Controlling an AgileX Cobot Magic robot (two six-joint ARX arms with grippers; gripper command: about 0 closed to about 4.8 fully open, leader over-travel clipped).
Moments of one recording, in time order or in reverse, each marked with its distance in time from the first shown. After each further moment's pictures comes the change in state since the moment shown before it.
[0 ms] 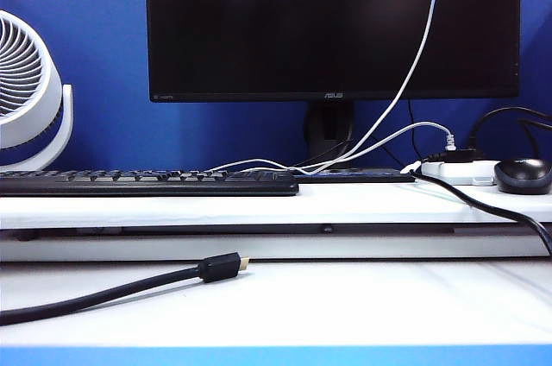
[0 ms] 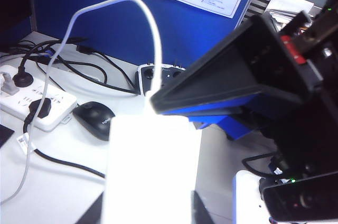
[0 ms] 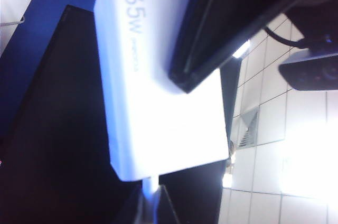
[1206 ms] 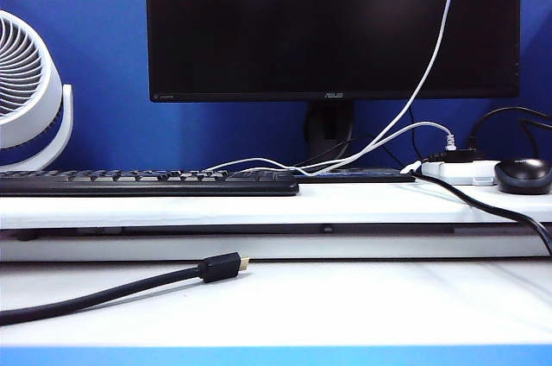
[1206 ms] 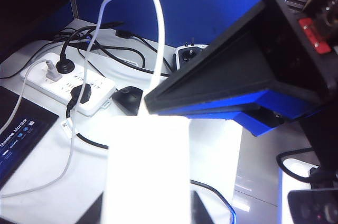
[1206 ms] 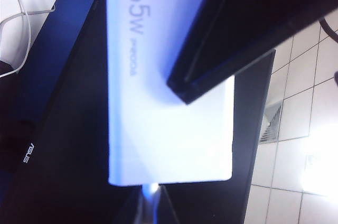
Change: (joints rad) left arm -0.096 -0.005 0.000 -0.021 -0.249 0.070; right arm -0.003 0.014 -0.001 -0.057 0.040 -0.003
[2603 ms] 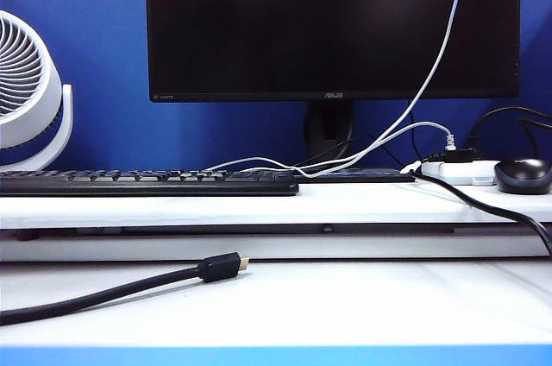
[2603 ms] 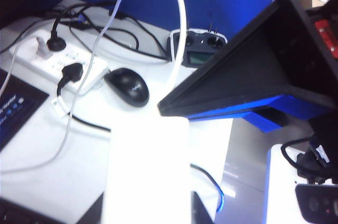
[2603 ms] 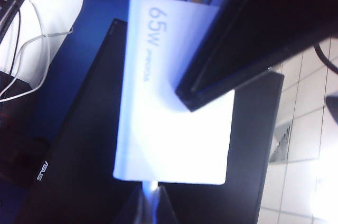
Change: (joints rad) left arm 0.019 -0.005 0.000 -0.079 0.018 0.001; right arm 0.060 -0.009 0.000 -0.068 -0.010 -0.018
